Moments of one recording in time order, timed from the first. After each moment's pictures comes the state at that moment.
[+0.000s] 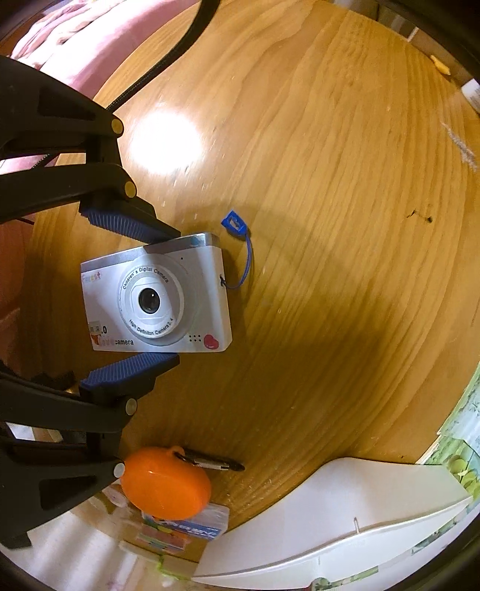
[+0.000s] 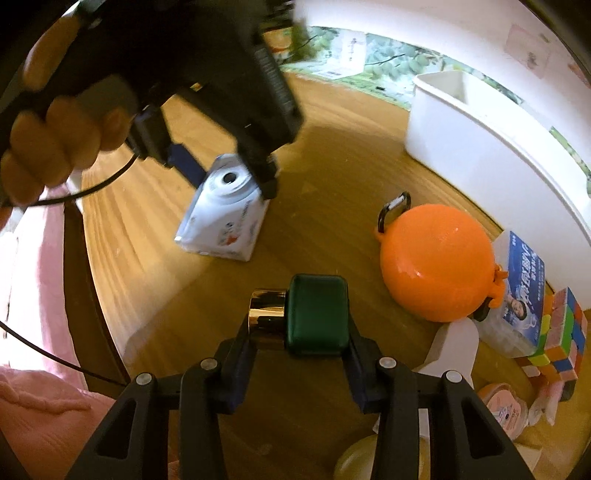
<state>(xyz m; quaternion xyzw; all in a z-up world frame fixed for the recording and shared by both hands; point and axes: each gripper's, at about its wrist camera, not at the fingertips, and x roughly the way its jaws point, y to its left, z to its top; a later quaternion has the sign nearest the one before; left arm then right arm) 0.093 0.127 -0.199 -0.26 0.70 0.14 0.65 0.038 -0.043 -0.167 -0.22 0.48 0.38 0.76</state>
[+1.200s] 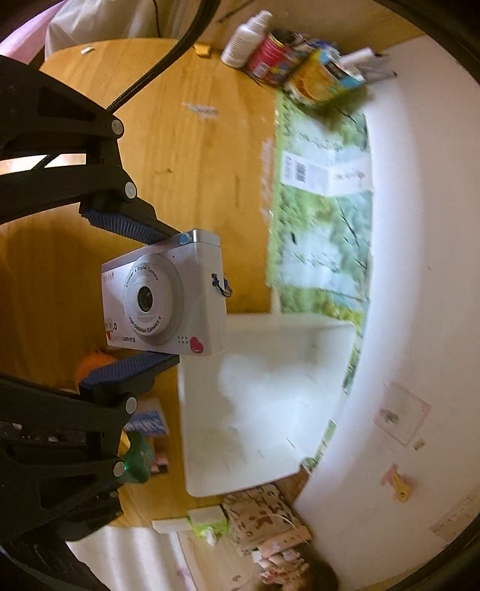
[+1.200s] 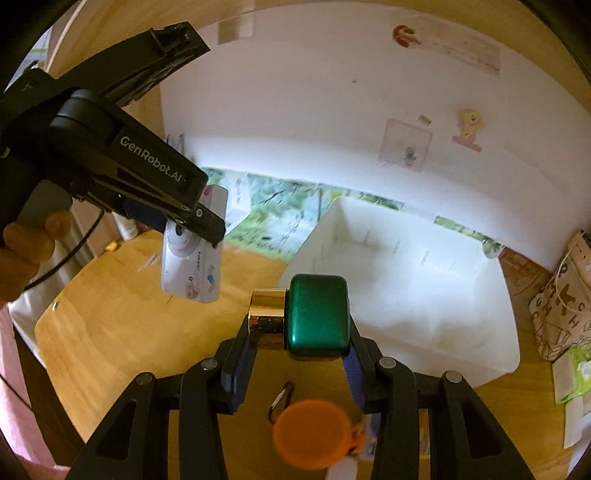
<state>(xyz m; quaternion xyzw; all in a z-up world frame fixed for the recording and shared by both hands) 0.204 0.118 -0.034 -0.13 0.57 0.00 0.81 0.121 -0.037 -0.042 -0.11 0.35 0.24 0.90</state>
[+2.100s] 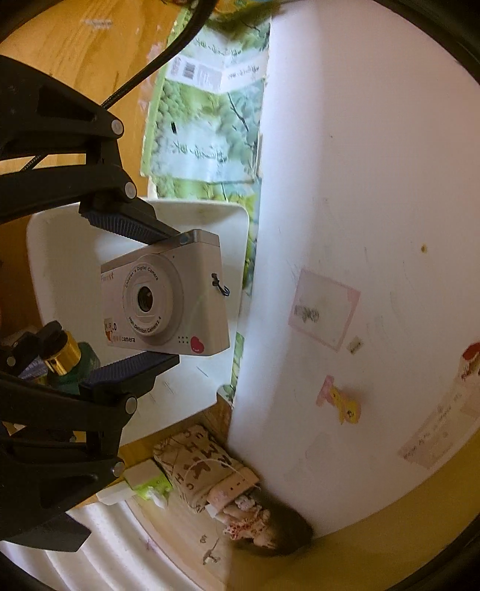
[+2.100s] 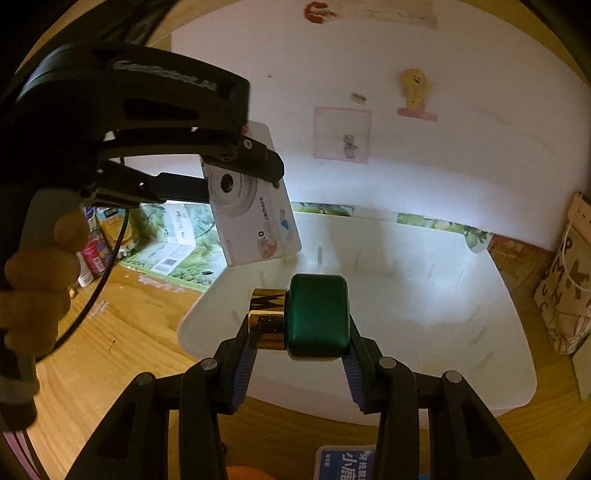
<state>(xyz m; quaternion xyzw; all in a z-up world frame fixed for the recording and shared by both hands) 0.266 0.052 -0.036 -0.15 0.38 -0.10 0.91 0.189 -0.082 -0.079 -0.04 0.31 0.21 0.93</state>
